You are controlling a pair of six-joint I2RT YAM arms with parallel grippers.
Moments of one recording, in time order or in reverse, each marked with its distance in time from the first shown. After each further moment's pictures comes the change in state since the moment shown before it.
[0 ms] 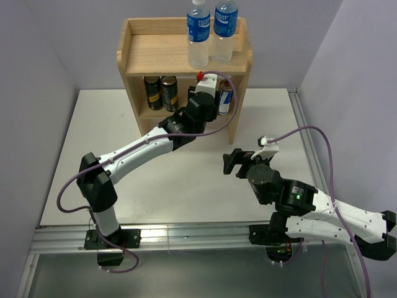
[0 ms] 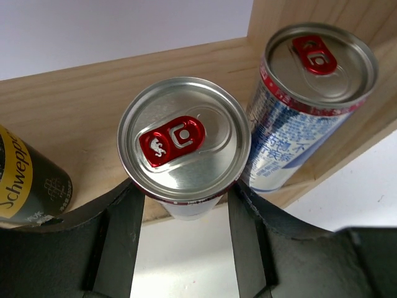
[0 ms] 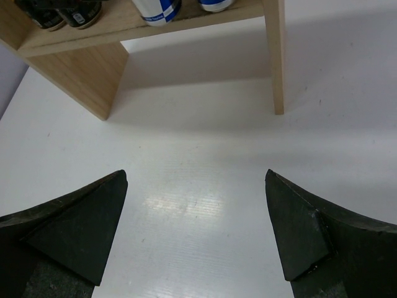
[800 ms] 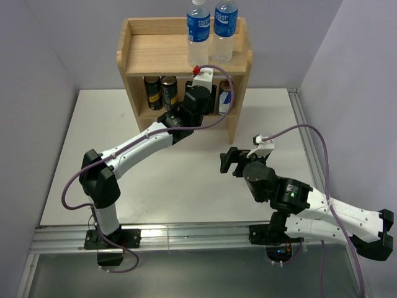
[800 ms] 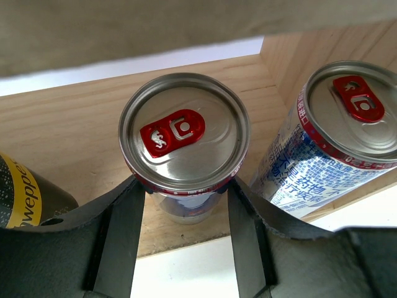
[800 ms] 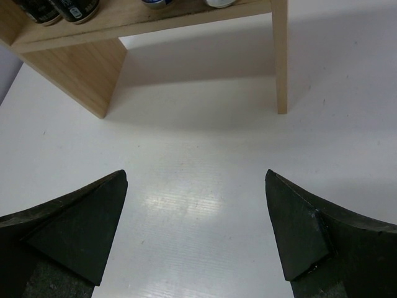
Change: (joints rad) left arm 0.059 0.039 0.035 0.034 0.049 0.013; right arm -0.027 0.048 -0.004 0.038 -0.028 -0.010
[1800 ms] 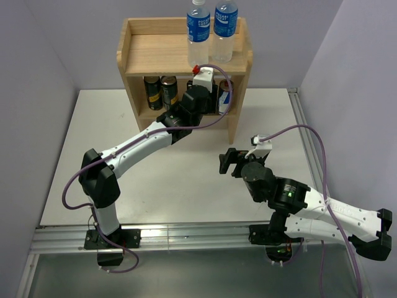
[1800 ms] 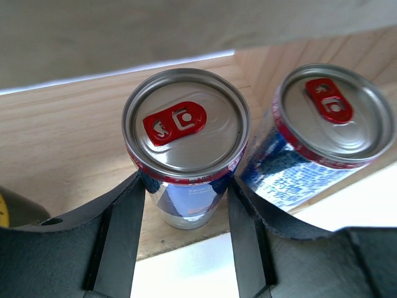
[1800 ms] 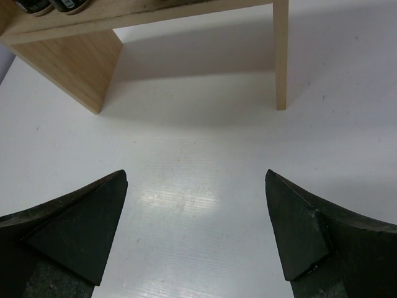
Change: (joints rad) left arm 0.011 0.000 -0.014 0.033 0.094 -0.030; right arm -0.006 0.011 -0.019 0.014 -0.008 0.000
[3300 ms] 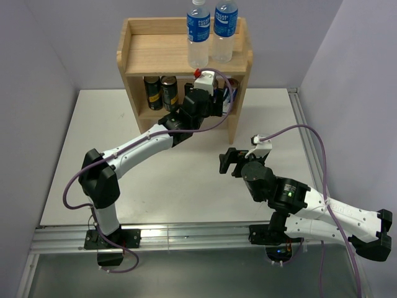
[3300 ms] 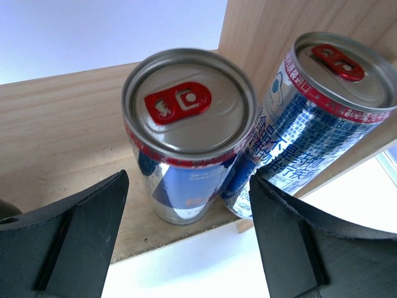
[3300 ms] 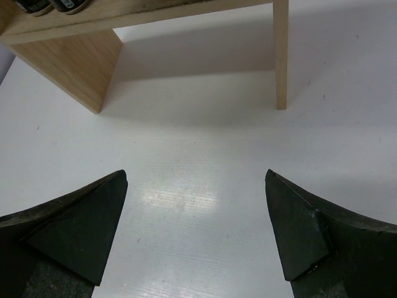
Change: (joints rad) left arm -0.008 -0.002 -0.046 0.059 0.034 -0.019; right arm -0.009 0.000 0.000 0.001 -0.011 0.000
